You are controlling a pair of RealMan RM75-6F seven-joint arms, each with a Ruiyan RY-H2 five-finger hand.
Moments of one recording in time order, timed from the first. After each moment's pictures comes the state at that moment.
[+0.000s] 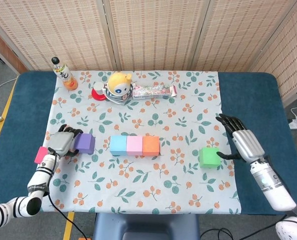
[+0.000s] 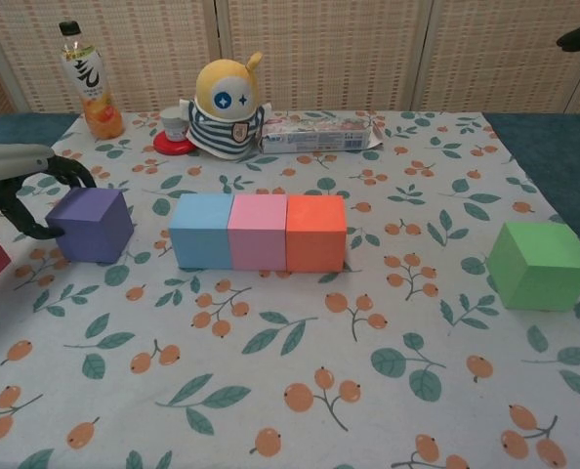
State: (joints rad) left arm -0.70 -1.36 -0.14 -1.43 0.94 0.87 0.30; right arm 0.45 -1.07 0.12 -1.69 -1.41 1.15 0.20
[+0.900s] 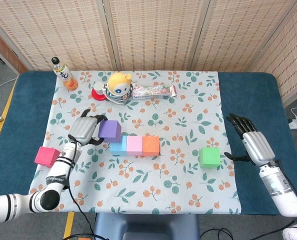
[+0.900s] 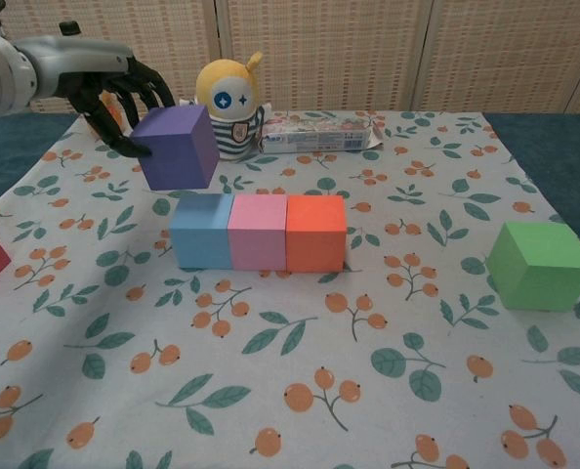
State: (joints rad) left arm -0.94 -1.28 -0.29 -1.82 0.53 1.02 0.59; right arm 0.39 -1.03 0.12 -1.71 -1.42 1.21 0.22
